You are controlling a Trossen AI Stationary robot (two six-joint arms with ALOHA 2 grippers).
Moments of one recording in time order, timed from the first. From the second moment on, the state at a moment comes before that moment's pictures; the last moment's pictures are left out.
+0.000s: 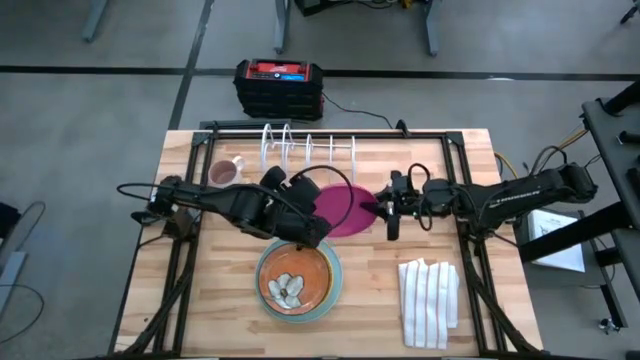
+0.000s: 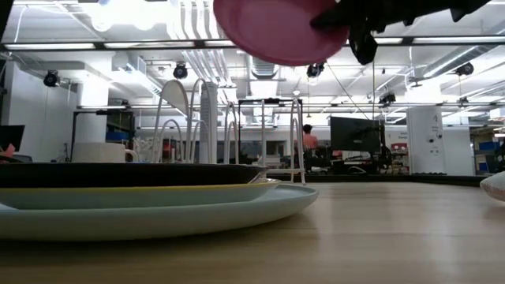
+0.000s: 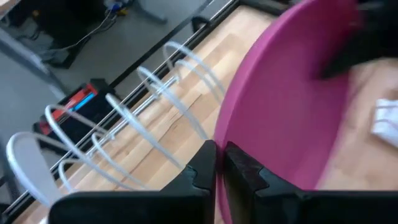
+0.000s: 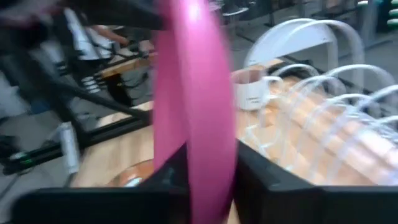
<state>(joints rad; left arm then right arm) -0.29 1.89 2.19 -1.43 -0.80 -0.78 0.12 1.05 0.63 0.26 0.22 0.31</state>
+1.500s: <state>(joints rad) -0.31 1.89 2.11 -1.16 -0.84 -0.67 0.11 0.95 0.63 0.24 0.41 -0.12</state>
